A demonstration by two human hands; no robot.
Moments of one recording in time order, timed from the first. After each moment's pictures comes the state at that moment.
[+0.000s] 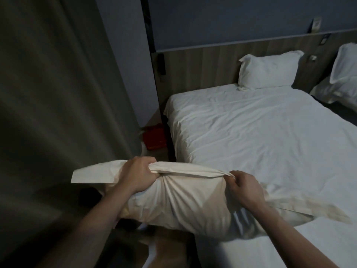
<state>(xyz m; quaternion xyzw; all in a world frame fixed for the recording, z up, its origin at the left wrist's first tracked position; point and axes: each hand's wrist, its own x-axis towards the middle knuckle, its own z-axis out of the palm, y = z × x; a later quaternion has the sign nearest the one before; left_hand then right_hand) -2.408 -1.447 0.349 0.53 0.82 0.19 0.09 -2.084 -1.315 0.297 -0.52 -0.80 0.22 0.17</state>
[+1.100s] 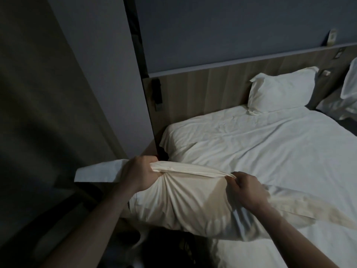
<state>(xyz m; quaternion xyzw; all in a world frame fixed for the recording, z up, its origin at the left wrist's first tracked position) -2.740 -1.029 0.342 0.58 0.77 0.22 0.14 -2.394 -0.932 0.297 -0.56 -0.78 0.22 0.17</state>
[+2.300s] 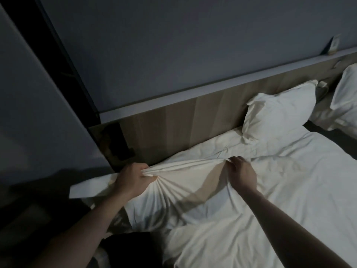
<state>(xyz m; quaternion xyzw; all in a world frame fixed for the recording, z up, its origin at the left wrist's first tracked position) -2.902 -0.499 0.270 0.54 0.76 0.24 0.25 -2.547 -0.400 0.253 -0.68 -0.70 0.11 0.20</state>
